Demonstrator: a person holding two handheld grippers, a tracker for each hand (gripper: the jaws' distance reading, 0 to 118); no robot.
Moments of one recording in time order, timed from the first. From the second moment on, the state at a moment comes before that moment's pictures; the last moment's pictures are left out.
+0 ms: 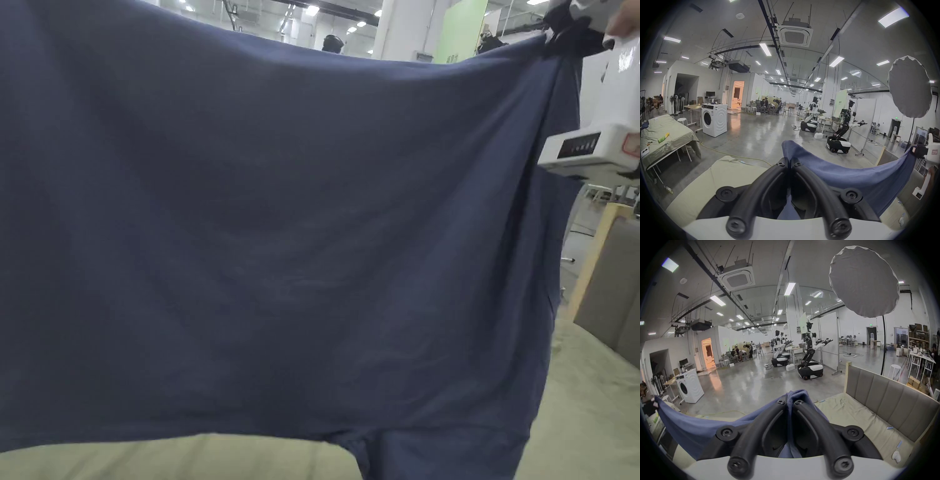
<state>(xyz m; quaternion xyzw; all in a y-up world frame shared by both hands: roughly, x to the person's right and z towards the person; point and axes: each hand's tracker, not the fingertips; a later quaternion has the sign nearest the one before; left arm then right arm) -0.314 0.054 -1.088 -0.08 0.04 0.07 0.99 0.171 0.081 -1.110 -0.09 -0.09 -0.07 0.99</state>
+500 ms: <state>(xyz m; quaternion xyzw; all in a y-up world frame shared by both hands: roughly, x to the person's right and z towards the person) -0.296 -0.024 -1.188 -0.12 0.06 0.04 0.99 0.172 0.014 -1.205 -0.11 -0.09 -0.09 0.99</state>
